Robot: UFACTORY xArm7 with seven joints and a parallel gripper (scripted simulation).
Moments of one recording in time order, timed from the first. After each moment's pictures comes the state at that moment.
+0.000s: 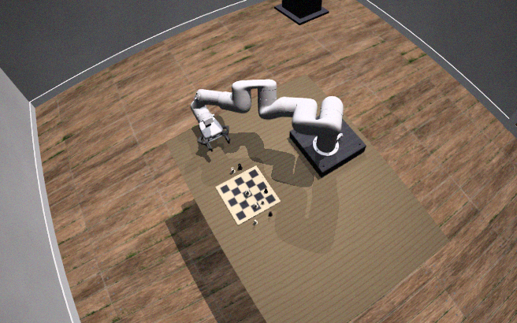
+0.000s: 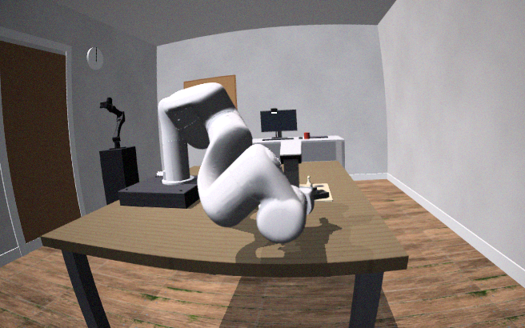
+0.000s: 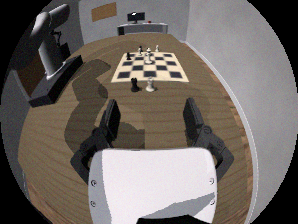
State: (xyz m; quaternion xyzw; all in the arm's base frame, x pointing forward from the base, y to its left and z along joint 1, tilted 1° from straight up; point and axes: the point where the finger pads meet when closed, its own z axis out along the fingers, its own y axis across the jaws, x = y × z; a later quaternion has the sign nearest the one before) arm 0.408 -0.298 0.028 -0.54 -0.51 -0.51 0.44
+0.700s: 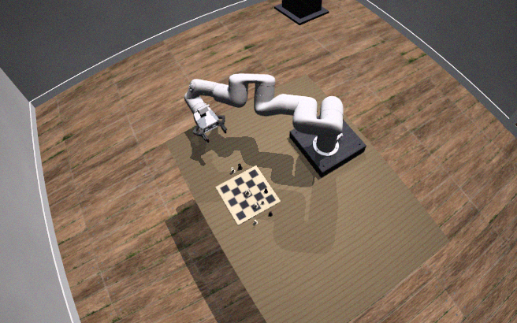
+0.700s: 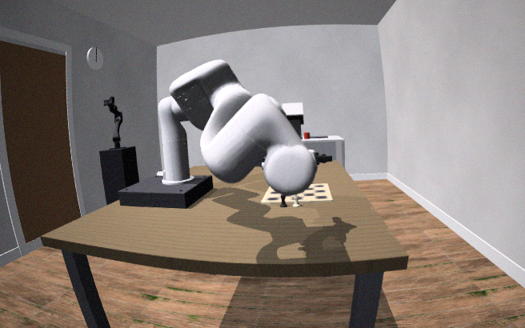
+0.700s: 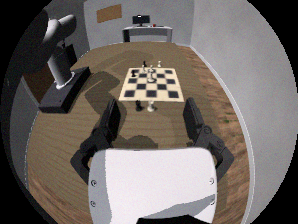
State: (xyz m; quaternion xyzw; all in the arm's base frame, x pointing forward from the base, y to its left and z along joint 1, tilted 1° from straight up) arm 0.410 -0.301 0.109 -0.53 -0.52 -0.50 0.45
